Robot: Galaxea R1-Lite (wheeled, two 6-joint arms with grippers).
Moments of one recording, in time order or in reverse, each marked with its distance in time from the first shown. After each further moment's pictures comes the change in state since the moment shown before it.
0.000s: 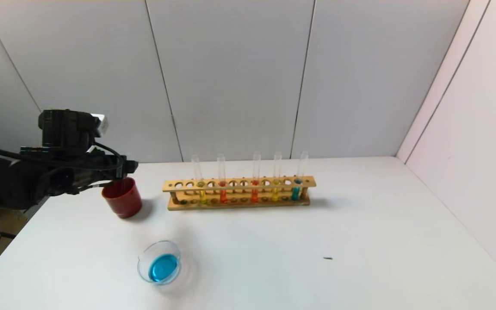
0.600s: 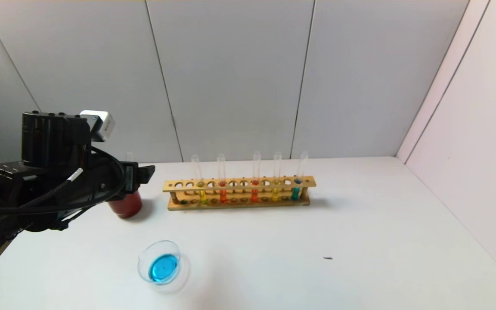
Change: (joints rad) left arm -0.254 -0.249 0.172 -0.001 0.109 -0.080; right arm 0.000 0.000 -0.001 0.000 0.000 0.000
